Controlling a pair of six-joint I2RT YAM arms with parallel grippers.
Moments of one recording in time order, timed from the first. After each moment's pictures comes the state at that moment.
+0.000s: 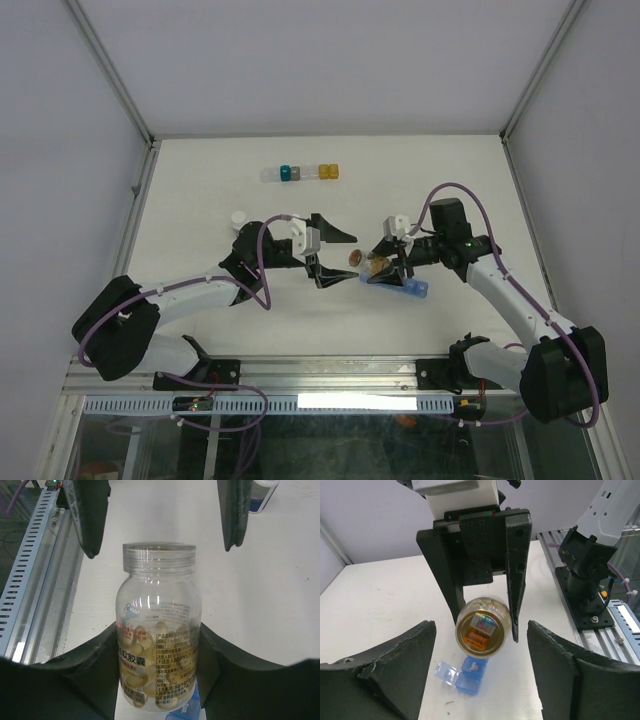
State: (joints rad) left arm -0.78 1.35 0.60 0.90 0.77 0.06; right arm 0.32 1.12 0.76 -0.48 -1.17 -0.84
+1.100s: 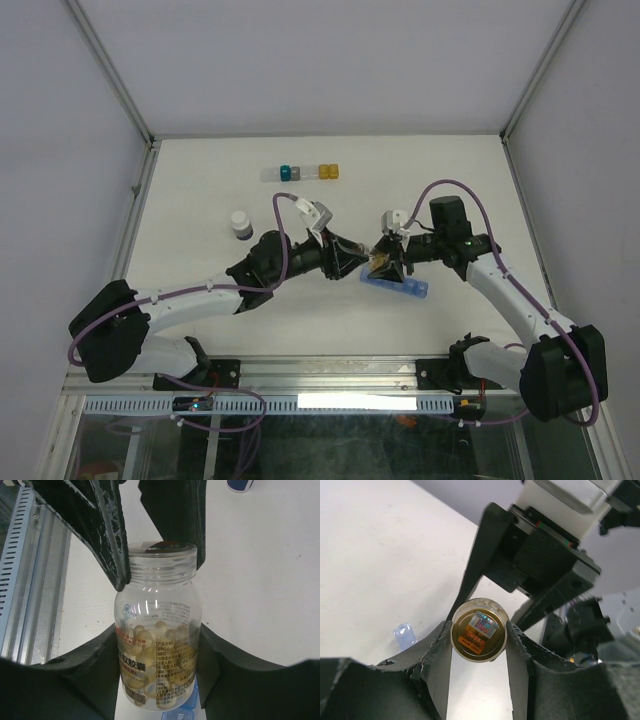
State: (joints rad) left arm -0.91 1.34 0.66 0.69 0.33 -0.38; right arm 0.33 1.13 0.77 -0.46 -1.10 -0.76
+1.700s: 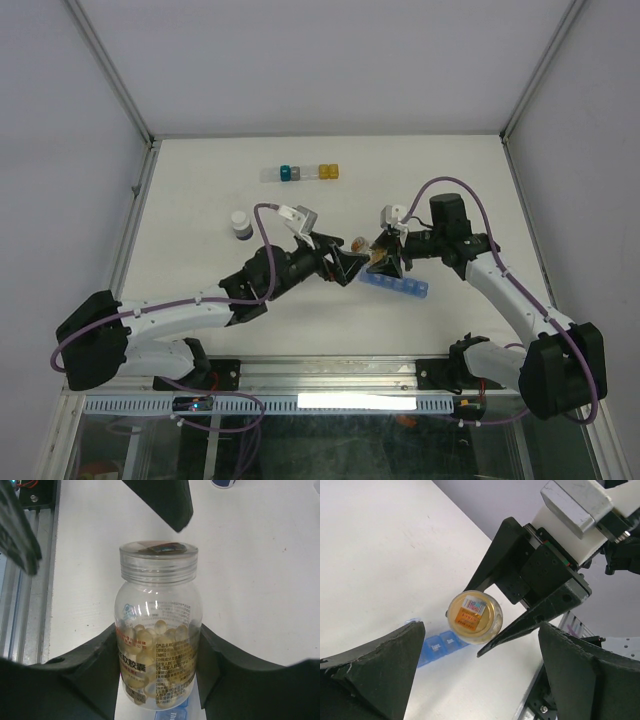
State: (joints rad) left arm -1.05 1.26 0.65 0.60 -0.12 -0.55; right arm 0.32 1.14 0.77 -0.39 -1.03 -0.69
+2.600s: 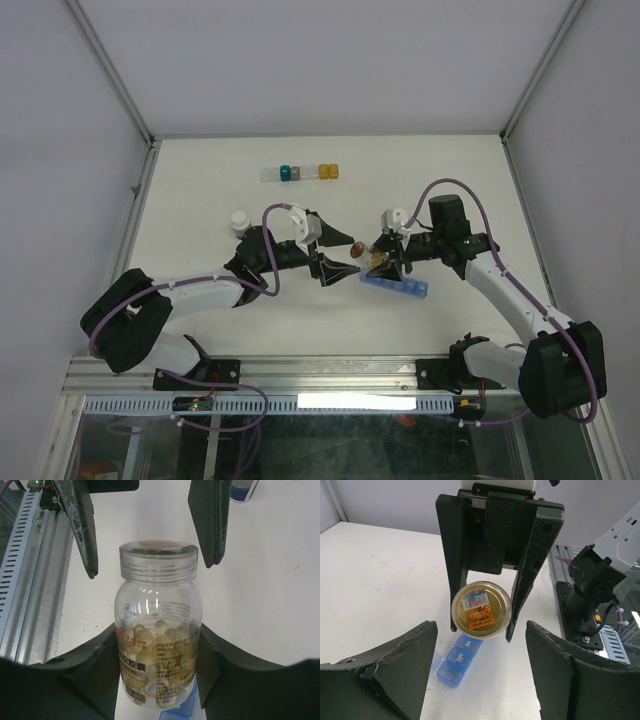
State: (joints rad) left arm -0.79 1.41 0.58 0.97 0.63 -0.15; right arm 0.32 1.14 0.77 -0.43 -1.11 -0.76
